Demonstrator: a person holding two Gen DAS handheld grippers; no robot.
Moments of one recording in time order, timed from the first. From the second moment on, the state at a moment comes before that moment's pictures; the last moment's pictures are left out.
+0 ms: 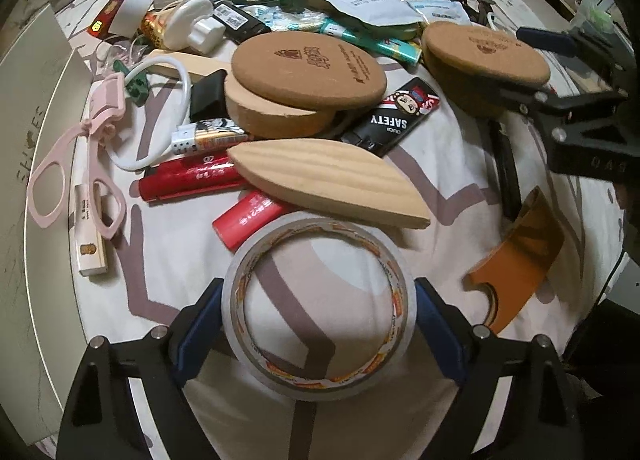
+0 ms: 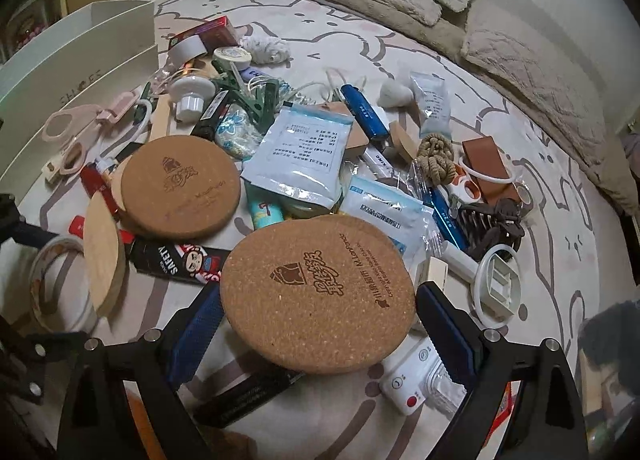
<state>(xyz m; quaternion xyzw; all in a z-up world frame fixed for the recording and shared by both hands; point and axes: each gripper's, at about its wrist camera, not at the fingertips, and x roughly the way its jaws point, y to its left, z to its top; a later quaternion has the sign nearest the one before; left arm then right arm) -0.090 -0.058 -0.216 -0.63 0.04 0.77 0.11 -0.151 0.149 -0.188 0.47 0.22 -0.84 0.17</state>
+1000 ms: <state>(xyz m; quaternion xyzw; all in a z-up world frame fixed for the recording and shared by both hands) -0.114 -0.015 -0.162 -0.57 0.01 0.81 0.08 -0.155 0.171 -0.161 0.46 0.12 -0.87 0.17</state>
